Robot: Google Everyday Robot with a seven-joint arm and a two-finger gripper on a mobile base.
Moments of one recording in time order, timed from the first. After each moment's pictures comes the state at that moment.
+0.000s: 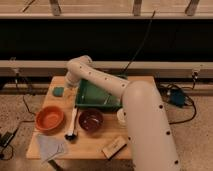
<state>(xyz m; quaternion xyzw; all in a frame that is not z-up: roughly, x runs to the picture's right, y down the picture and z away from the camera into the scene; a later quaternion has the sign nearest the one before) -0.248 0.011 0.905 -0.28 -0.23 0.09 0.93</state>
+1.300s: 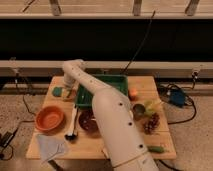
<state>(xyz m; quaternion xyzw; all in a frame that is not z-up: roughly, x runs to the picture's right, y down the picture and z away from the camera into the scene) -0.276 0.026 0.991 -0.32 -0.21 0.08 0.92</state>
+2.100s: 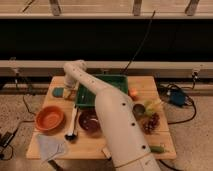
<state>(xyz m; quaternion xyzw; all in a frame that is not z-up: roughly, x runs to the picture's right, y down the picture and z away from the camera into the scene) -0.266 0.026 0.989 -0.31 -0.21 0.09 0.93</state>
